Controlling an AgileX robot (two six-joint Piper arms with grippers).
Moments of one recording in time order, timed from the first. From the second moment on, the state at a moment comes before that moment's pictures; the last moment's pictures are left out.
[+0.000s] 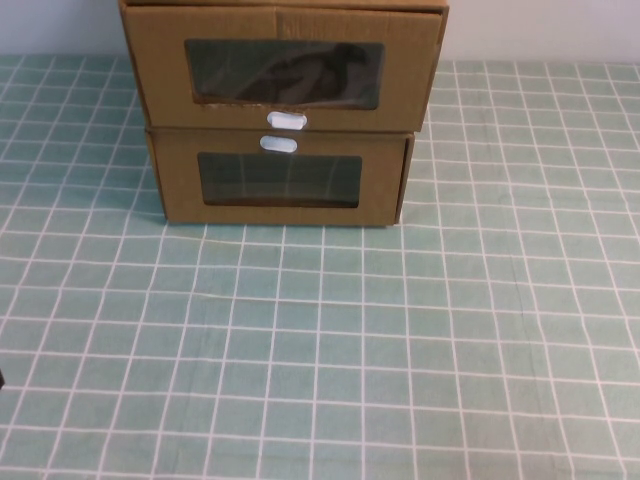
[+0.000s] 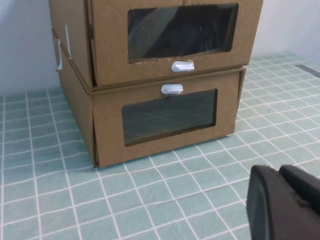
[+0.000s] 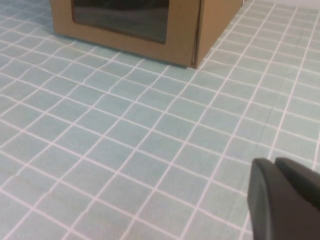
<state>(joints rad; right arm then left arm) 0.48 0.17 -0.17 -0.07 0.36 0.01 -0.18 0.17 -0.39 -0.57 0.56 0.53</state>
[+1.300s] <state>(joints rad) 0.48 0.17 -0.10 -0.07 0.38 0.01 -0.18 -0.01 0.03 -0.06 0.39 0.08</state>
